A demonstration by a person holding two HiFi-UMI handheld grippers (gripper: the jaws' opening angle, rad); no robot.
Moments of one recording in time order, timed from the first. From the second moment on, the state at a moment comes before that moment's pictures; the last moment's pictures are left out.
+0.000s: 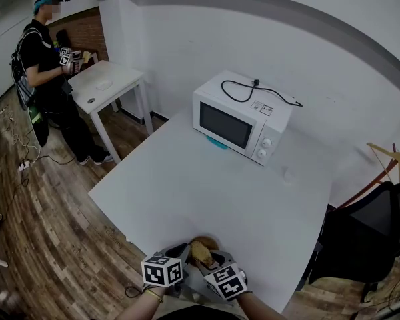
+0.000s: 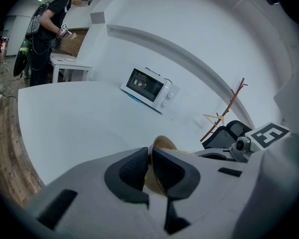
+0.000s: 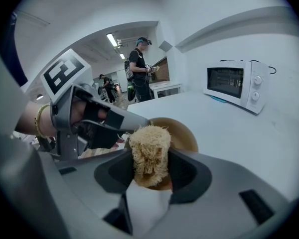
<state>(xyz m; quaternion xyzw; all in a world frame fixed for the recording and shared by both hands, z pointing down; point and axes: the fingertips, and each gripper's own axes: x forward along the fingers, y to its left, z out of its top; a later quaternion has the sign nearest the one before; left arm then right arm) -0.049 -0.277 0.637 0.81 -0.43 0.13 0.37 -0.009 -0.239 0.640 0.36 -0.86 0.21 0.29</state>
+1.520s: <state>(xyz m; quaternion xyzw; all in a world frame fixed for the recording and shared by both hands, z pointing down) -0.049 -0.278 0.640 0.80 -0.45 0.13 0.38 -0.007 -0.231 0.640 0.34 -0.87 0.18 0.32</state>
